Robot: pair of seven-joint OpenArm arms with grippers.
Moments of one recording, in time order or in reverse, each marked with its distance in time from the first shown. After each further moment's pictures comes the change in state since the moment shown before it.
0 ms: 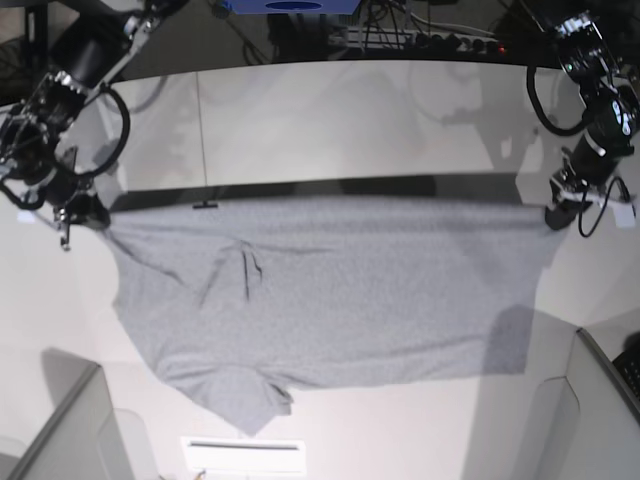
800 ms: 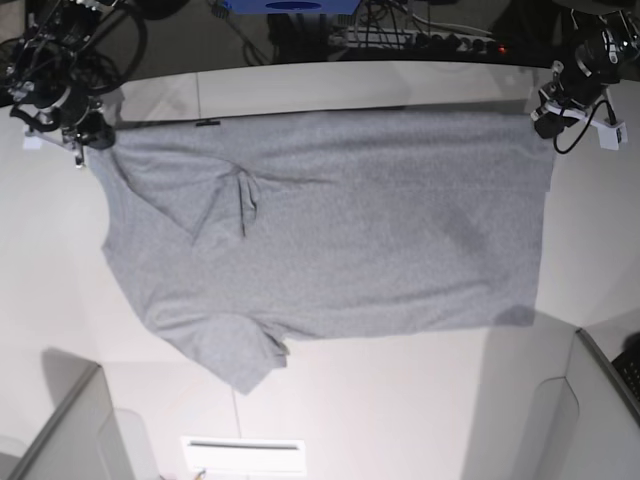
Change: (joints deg) left arm 20.0 -0.2 0.0 5.9 0.0 -0.4 -0.9; right arm -18.6 -3.0 0.0 12.4 0.5 2.0 1.2
